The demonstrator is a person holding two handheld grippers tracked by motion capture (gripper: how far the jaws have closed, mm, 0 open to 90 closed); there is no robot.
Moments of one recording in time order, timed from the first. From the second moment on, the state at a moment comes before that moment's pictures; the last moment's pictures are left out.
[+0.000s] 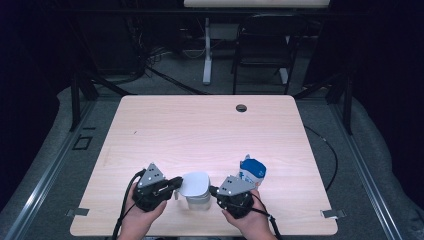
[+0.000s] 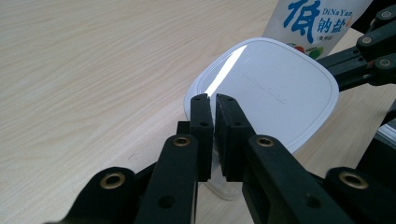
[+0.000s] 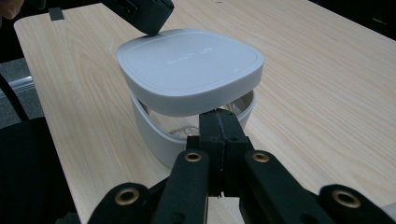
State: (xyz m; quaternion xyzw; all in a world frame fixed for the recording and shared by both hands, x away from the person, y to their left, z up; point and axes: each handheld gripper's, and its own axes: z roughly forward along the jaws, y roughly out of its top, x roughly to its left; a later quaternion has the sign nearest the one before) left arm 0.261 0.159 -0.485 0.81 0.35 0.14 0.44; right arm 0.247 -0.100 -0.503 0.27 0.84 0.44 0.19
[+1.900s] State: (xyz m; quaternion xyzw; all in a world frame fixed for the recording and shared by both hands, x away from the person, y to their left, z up) left arm 0.253 0.204 -0.501 0.78 0.40 0.15 0.45; right arm 0.249 -0.086 -0.476 0.25 0.84 0.43 0.20
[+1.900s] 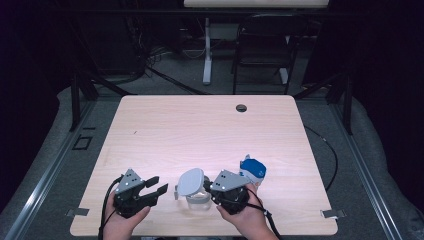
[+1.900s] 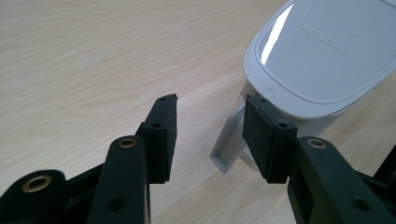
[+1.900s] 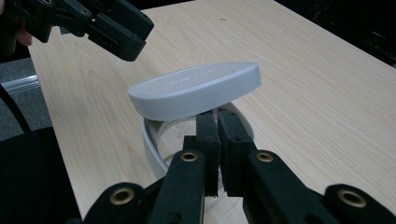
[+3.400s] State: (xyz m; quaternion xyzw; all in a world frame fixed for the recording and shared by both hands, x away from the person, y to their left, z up) left arm 0.250 0.202 -0.499 0.79 0.40 0.16 0.44; right arm 0.252 -0.066 -0.453 0.23 0.84 0.45 0.20
